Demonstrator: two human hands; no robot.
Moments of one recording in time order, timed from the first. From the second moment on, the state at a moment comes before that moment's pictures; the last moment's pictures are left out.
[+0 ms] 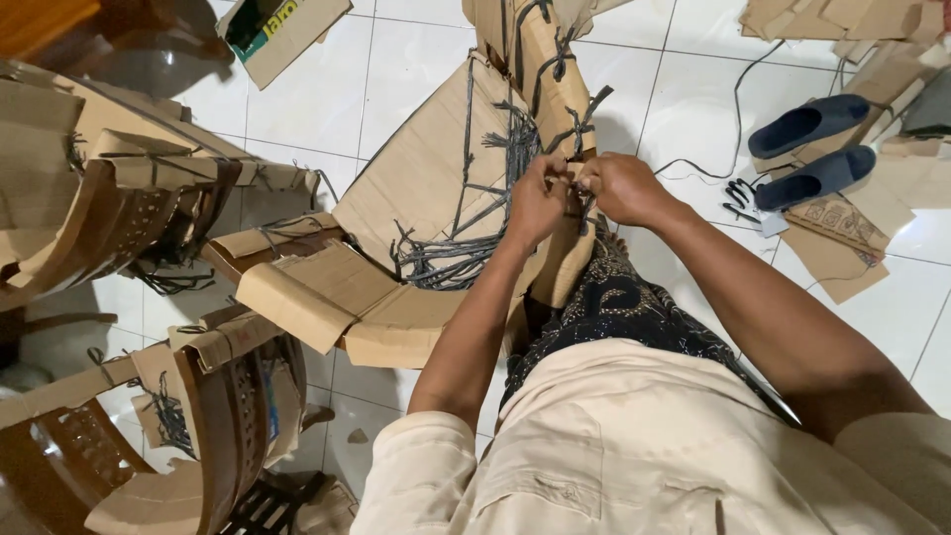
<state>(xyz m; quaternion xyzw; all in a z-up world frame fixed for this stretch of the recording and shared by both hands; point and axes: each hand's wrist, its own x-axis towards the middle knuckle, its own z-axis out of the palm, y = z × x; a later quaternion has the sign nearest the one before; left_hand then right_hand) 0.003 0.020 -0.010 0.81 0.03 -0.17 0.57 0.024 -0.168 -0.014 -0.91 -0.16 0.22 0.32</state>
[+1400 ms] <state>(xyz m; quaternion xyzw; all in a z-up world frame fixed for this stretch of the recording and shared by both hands) -0.010 0.063 -0.003 0.75 0.09 -0.29 0.59 -0.006 -0.214 0.007 -0.91 -0.01 0.25 0.32</state>
